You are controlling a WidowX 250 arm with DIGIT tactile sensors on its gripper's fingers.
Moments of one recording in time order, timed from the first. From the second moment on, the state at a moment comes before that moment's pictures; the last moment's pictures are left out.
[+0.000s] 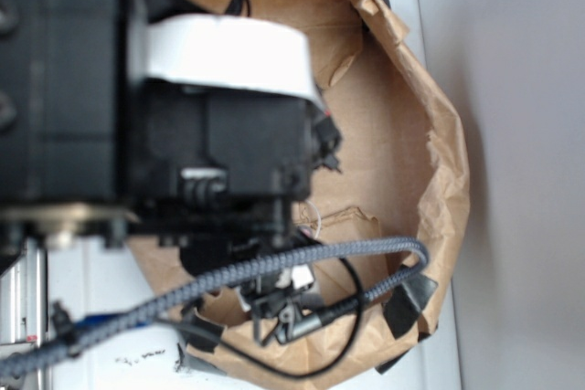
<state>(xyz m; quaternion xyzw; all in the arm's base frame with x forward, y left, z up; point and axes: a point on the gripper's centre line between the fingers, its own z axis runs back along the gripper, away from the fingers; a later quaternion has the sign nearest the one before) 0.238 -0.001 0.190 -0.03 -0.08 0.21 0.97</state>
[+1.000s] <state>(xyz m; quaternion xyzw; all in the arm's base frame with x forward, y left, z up) 0.245 0.023 0.119 -0.05 -0.04 0.26 0.96</state>
